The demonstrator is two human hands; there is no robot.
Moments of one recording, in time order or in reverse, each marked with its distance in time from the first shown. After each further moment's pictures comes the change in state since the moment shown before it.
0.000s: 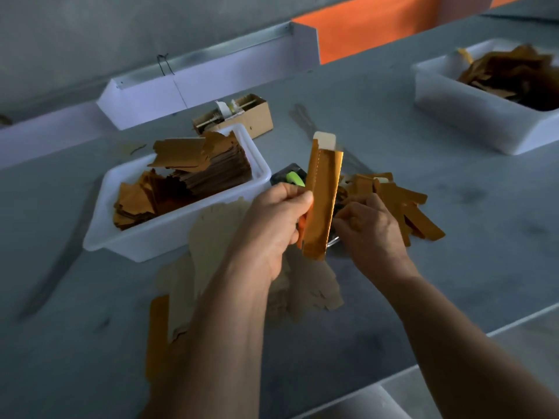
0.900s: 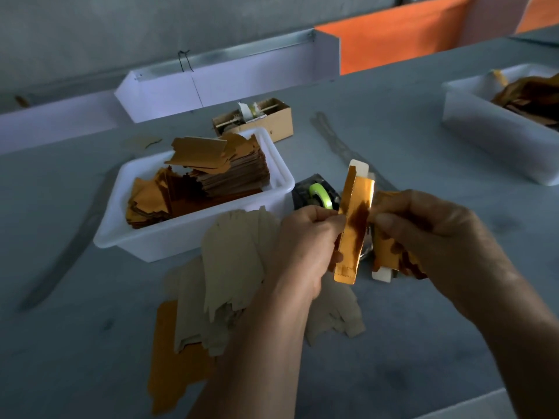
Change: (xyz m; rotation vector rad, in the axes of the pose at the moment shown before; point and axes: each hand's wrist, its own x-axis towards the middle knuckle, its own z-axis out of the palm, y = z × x) left_hand 0.015 -0.016 0.010 -0.063 0.069 -0.009; right_hand -0.001 -0.041 -0.066 0.431 -0.240 -0.100
